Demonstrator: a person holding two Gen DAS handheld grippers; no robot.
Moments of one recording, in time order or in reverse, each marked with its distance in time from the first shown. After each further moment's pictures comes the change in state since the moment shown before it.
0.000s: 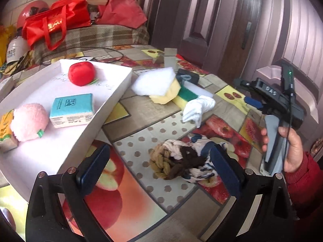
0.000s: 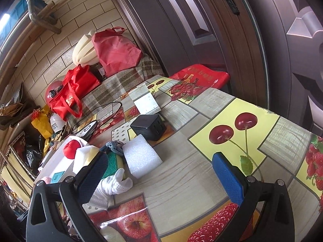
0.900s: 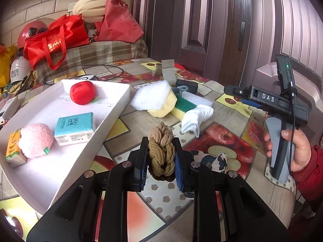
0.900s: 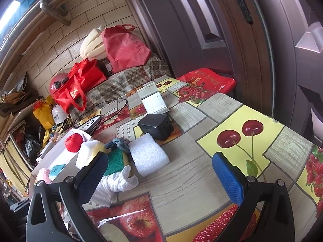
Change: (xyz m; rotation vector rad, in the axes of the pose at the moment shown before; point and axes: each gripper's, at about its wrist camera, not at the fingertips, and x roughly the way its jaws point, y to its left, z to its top) left arm -0.014 -0.014 0.003 0.086 -0.124 0.041; right arm 0.000 0.020 0.001 -0.108 0.013 0.021
